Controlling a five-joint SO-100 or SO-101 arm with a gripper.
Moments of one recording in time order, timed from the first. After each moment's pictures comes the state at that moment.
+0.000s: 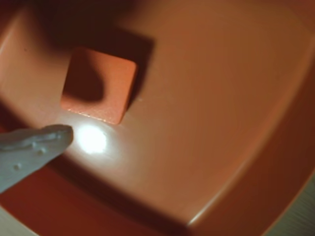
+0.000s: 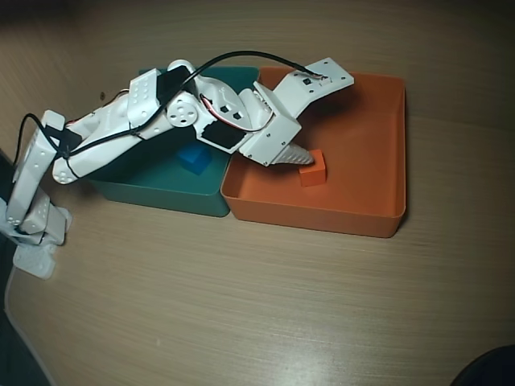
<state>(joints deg) -22.6 36.4 20.1 61.0 -102.8</state>
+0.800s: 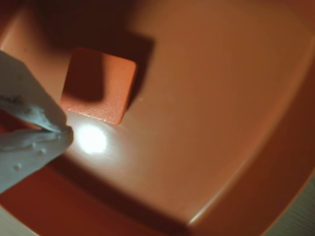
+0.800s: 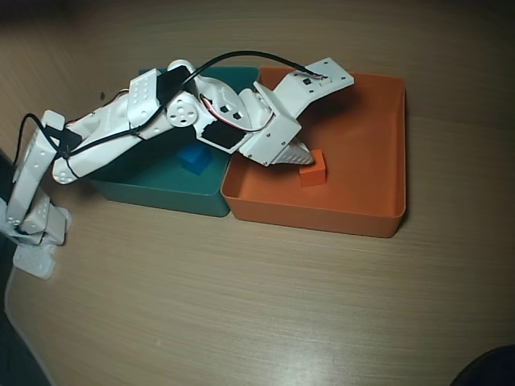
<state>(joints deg) -22.6 36.4 20.1 61.0 -102.8</state>
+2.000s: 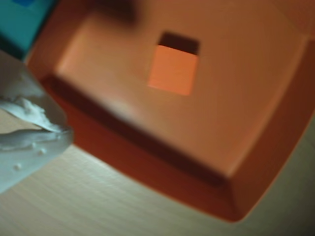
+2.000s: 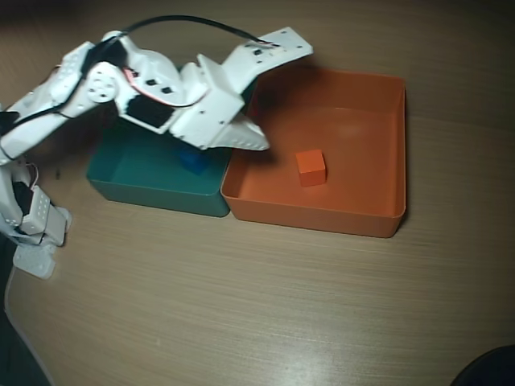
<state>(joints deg) -18.6 77.3 61.6 60.5 -103.3</state>
